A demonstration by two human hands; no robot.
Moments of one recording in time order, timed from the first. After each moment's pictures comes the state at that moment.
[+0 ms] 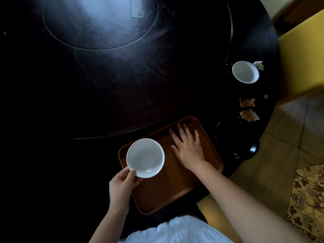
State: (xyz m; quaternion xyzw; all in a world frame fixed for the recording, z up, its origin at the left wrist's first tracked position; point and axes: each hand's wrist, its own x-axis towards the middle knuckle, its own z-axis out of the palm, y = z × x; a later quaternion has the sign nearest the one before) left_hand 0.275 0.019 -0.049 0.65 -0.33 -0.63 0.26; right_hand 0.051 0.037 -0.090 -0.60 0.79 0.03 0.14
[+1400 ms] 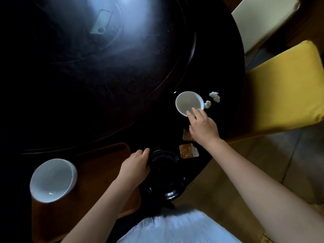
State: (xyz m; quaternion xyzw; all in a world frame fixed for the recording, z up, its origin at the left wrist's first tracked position) left_hand -0.034 0.018 -0.042 0.48 -0.84 -0.24 -0.11; right_hand -0.286 0.011 -0.035 -0.65 0.76 0.02 0.07
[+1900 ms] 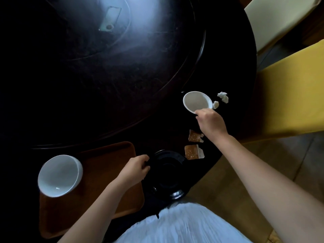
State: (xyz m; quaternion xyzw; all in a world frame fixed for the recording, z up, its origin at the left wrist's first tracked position) left_hand -0.015 0.013 -0.049 0.53 -0.71 -0.45 -0.07; right_hand -0.299 -0.010 -0.034 -0.66 0.74 -0.11 0.07
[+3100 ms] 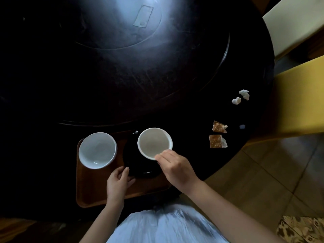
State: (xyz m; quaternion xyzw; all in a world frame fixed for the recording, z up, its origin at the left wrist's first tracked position) left_hand 0.123 0.088 -0.072 0.71 -0.20 -0.58 0.35; right_hand -0.065 0.095 -0.025 -0.80 0.56 -0.21 0.07
